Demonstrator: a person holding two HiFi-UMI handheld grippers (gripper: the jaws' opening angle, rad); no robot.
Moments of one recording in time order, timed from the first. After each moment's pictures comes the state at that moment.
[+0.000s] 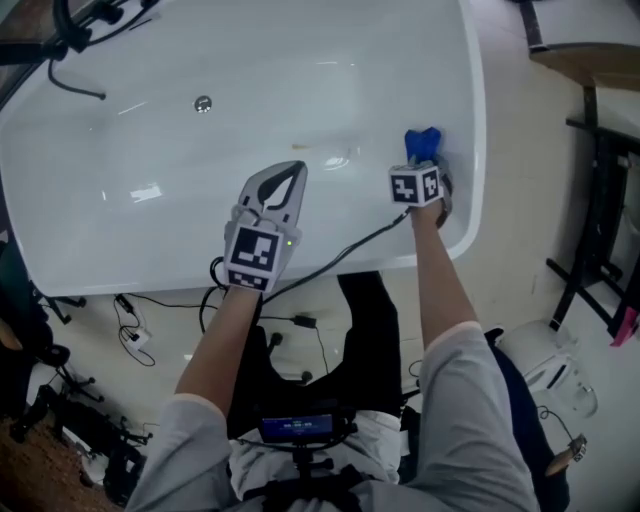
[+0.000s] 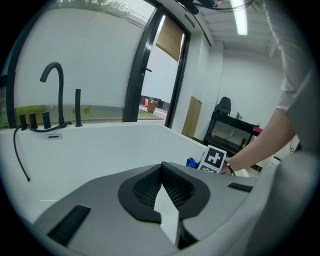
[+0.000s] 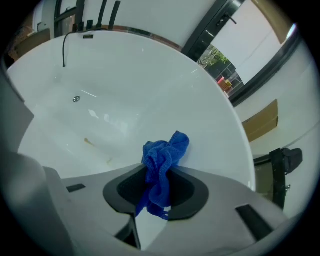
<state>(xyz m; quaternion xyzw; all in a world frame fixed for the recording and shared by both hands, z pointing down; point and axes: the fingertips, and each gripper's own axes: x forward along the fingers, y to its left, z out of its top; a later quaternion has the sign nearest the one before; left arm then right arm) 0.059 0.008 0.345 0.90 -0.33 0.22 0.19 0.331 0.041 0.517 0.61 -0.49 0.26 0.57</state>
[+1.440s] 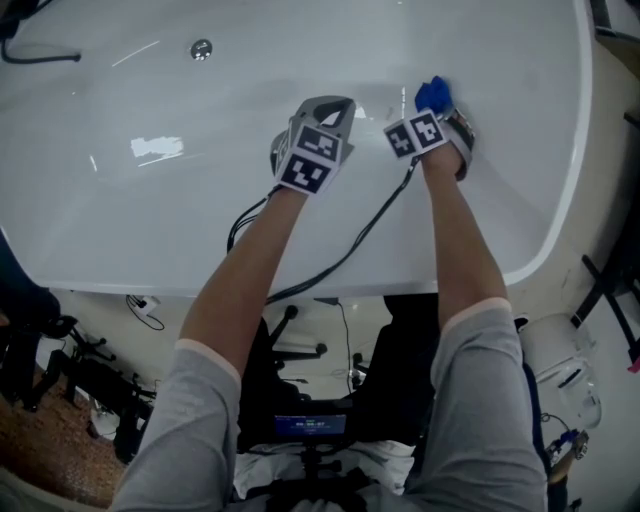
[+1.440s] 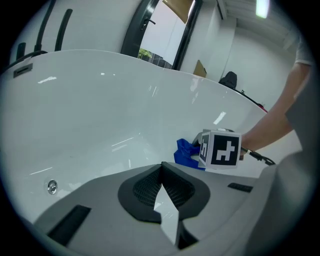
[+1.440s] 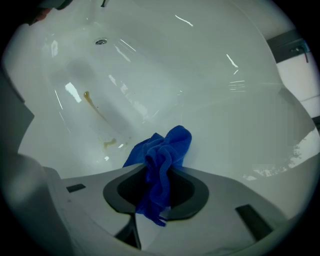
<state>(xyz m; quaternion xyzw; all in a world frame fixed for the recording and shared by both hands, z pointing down) 0.097 -0.016 0.599 0.87 -0.27 0.34 0.24 0.279 0.018 0.690 0.45 -0.50 0.19 0.72</state>
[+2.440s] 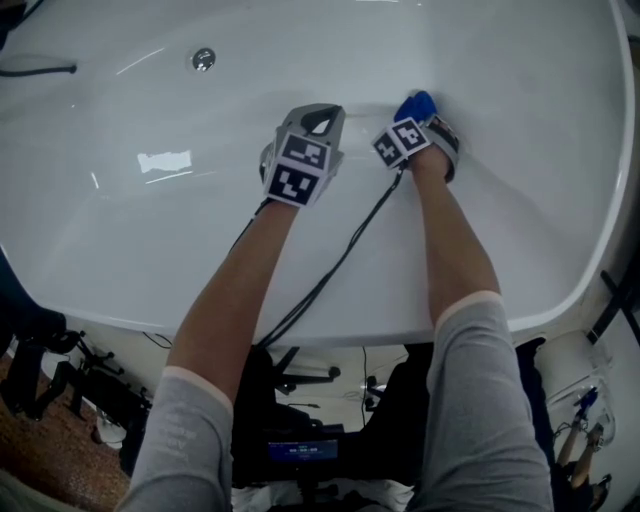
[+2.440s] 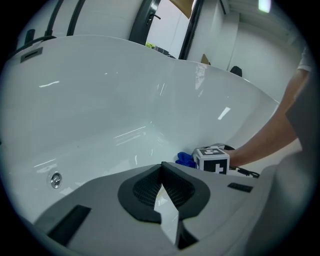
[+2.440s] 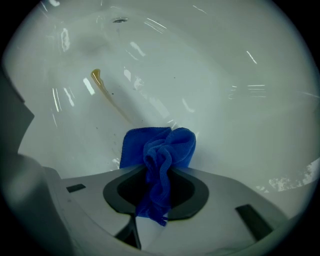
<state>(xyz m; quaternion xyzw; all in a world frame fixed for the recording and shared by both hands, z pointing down) 0.054 -0.029 0.647 0.85 -0.29 0.36 0.24 0.226 0.037 0.803 0.36 -0.52 0.21 0.74</state>
